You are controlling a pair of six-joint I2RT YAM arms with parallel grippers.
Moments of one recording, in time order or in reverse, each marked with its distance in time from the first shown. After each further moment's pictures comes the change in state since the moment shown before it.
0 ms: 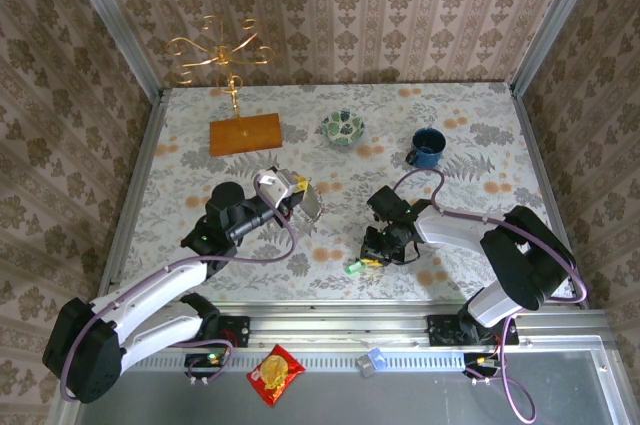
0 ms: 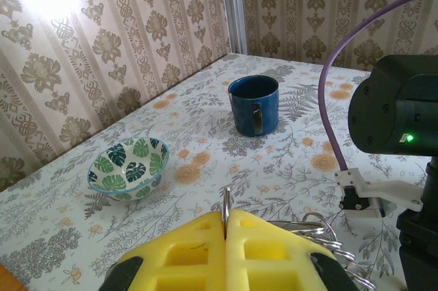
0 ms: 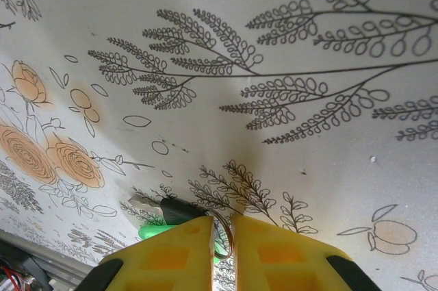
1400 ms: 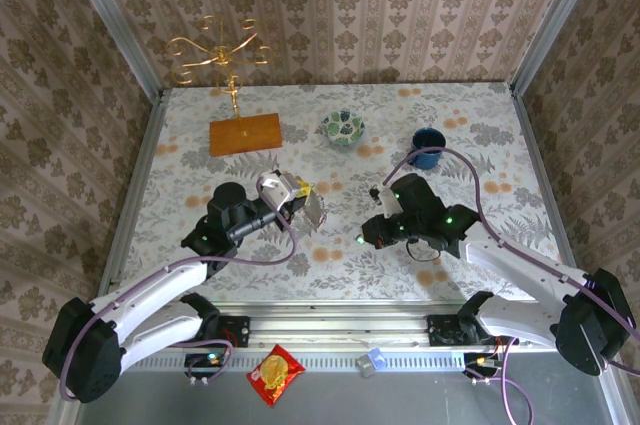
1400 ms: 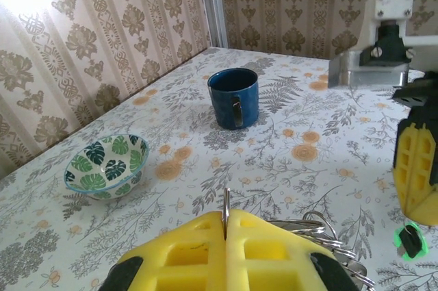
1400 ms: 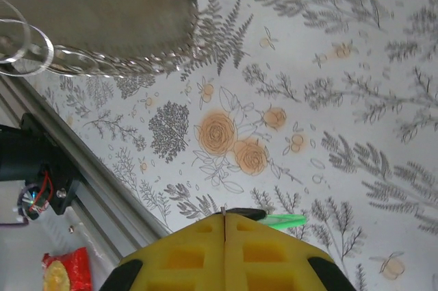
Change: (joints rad) left arm -0.008 -0.001 0.000 -0.033 0.063 0.015; right arm -0.002 -0.429 0.014 0.024 0.021 -0.528
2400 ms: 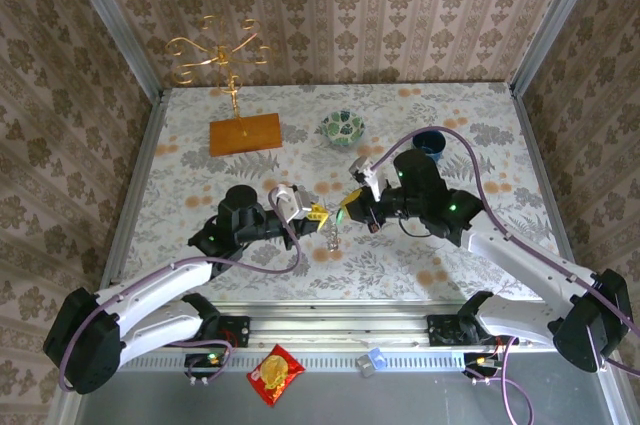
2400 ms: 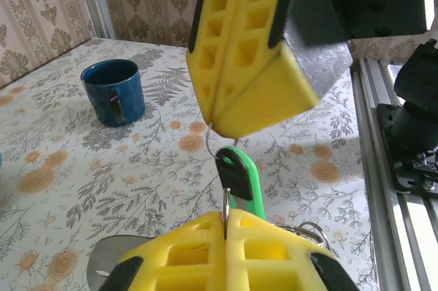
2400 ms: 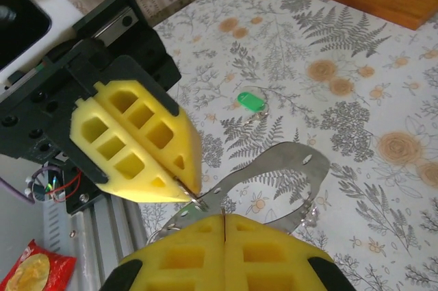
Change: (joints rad) left arm -0.064 0.042 0.000 -0.043 0.245 -0.051; right arm 0.002 0.028 0.159 0.142 -0.154 -0.378
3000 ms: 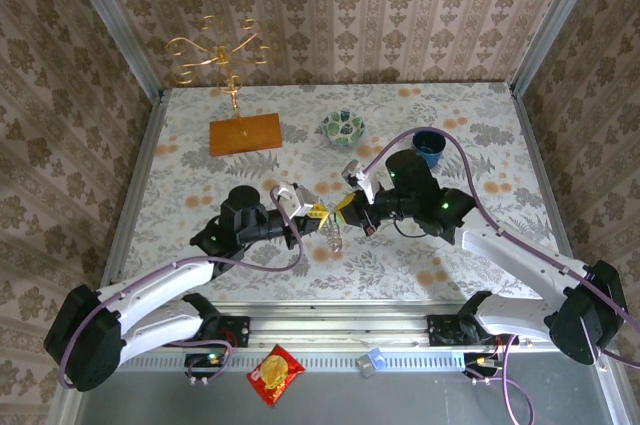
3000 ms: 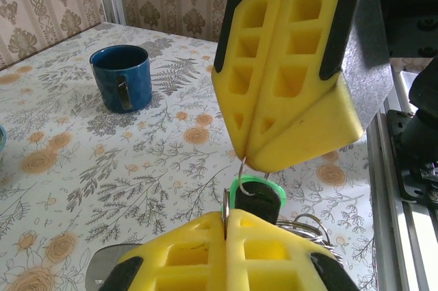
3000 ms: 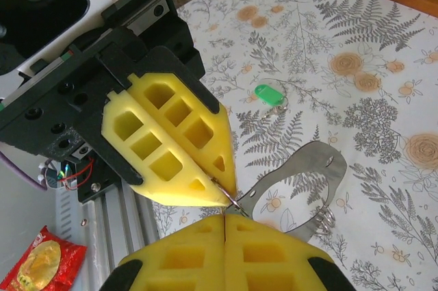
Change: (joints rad) left arm -0.012 0.013 0.000 0.000 -0.048 -0.056; right arm 0.029 0.046 0.016 0.002 -0.025 -0.010
